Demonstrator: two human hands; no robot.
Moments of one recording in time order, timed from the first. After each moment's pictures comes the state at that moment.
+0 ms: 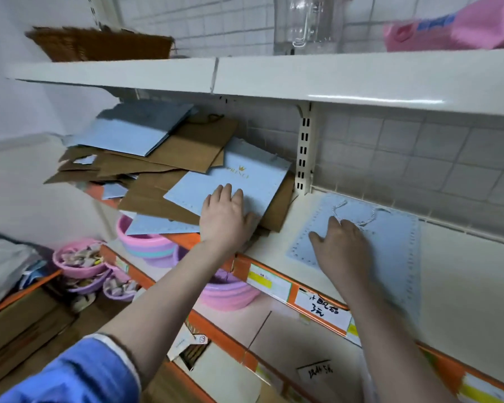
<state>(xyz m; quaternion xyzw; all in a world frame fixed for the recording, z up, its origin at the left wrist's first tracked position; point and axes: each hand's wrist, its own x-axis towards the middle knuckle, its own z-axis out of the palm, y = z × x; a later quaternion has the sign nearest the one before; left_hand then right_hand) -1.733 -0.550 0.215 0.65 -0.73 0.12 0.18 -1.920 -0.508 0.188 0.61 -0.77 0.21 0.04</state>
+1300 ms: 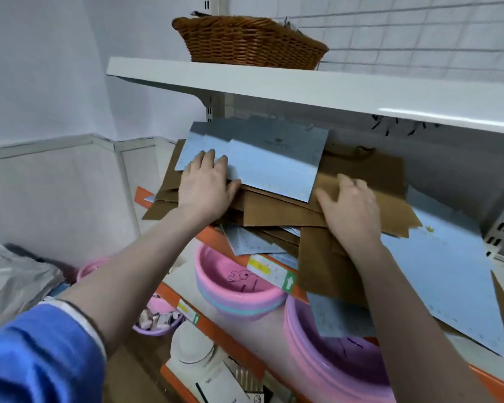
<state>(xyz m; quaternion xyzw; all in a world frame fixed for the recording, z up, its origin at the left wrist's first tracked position) -1.360 -0.755 0.267 0.65 -0.71 0.13 0.24 -1.574 -0.711 0.269 0.62 -0.72 0.31 0.05</state>
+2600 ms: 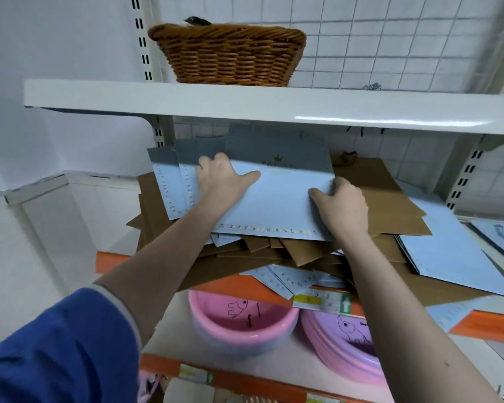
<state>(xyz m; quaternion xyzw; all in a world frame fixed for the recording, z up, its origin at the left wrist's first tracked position) -1.336 -0.876 0.298 0.54 -0.74 -0.15 0.37 -1.488 -0.769 0.275 0.38 -0.81 0.45 0.00</state>
